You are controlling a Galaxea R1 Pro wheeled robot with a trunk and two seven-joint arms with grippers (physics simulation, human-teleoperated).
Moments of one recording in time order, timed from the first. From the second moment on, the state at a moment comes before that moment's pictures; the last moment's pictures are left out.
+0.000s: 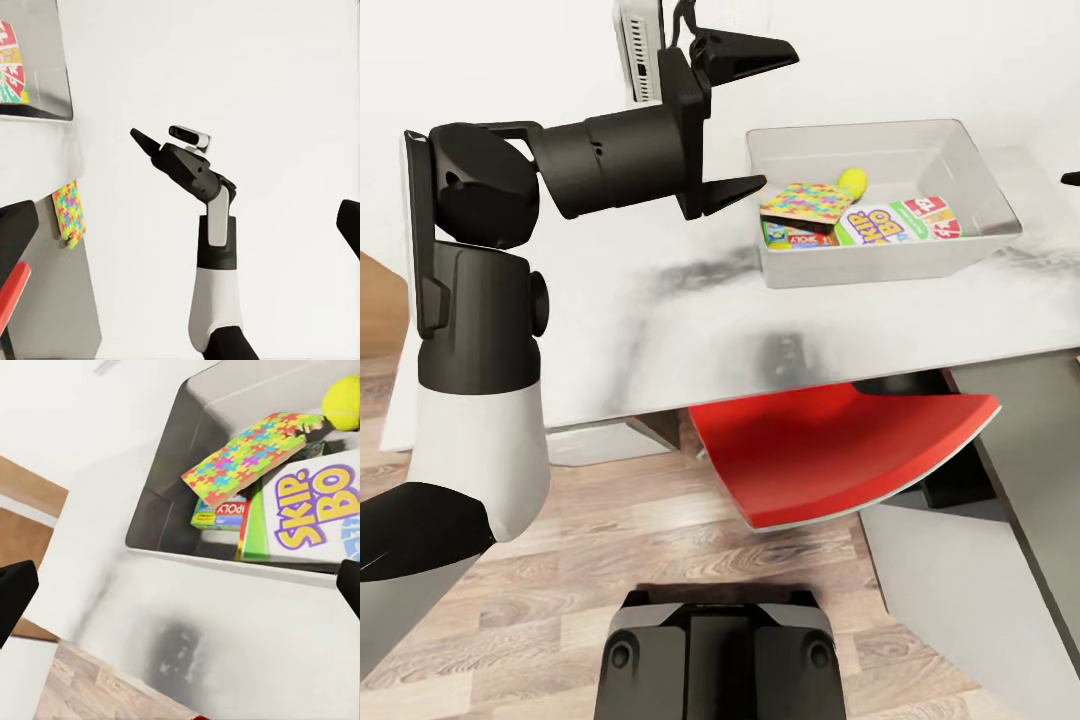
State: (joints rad) left arm -1.43 -0.10 -0.20 -1.61 2.21 0.82 0.87; right arm -1.76 -0.95 0.54 -0.91 -0.96 1.04 1.04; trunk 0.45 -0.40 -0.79
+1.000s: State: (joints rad) left arm -1.41 -0.10 -0.23 -1.61 2.21 0.81 0.88; right arm -1.66 -1.04 0.53 -0.91 -0.96 1.04 1.04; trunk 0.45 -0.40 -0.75
